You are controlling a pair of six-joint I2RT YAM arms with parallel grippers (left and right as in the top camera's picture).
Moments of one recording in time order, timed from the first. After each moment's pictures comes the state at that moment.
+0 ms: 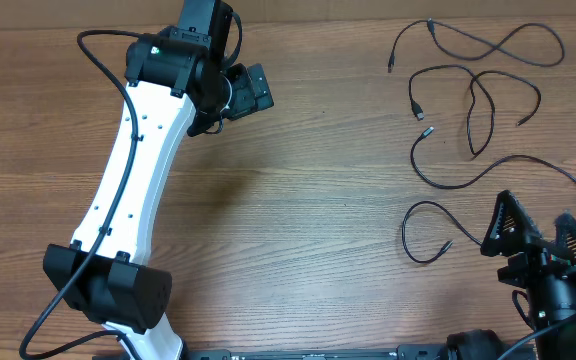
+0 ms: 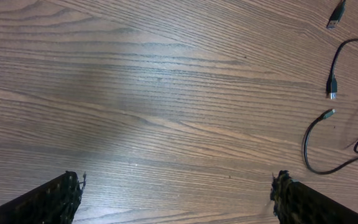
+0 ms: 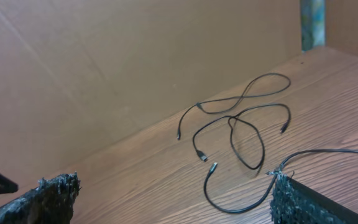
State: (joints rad) left arm -0.28 1.86 1.99 -1.31 0.11 -0.60; right arm 0.12 0.36 0.97 -0.83 0.22 0.47
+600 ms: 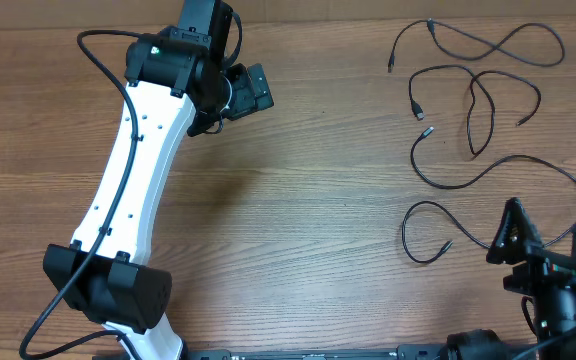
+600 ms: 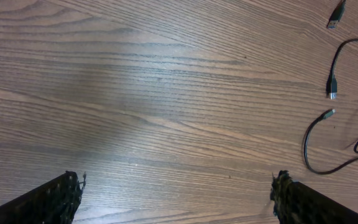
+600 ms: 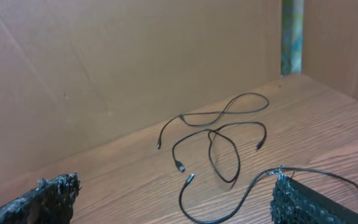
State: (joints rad) left arm -0.28 1.86 1.99 -1.31 0.11 -0.60; right arm 0.12 0.31 0.96 -0.83 0.27 0.35
